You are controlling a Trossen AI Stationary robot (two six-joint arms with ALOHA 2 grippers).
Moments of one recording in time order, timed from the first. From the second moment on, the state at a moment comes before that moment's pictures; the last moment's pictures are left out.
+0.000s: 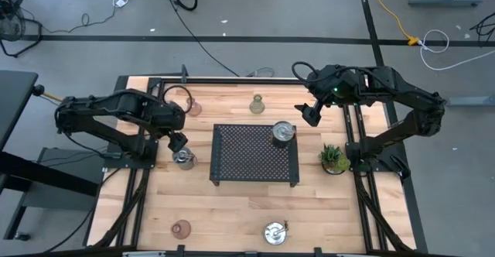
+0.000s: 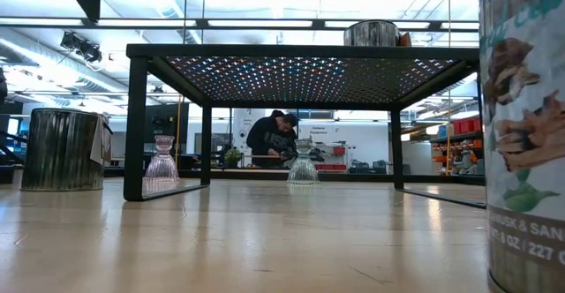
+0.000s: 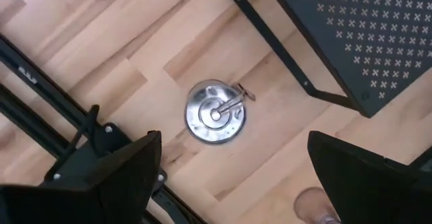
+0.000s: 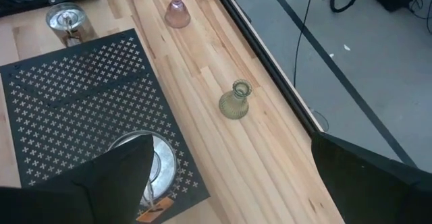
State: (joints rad) left arm -0.07 1.18 1.42 -1.56 -0.10 -0.91; right arm -0.08 1.37 1.82 -1.30 0.32 0.21
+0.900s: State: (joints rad) left arm -0.18 1.23 1.42 -1.53 -0.16 -1.04; right arm -0.08 1.37 1.82 -1.31 0.32 0.18
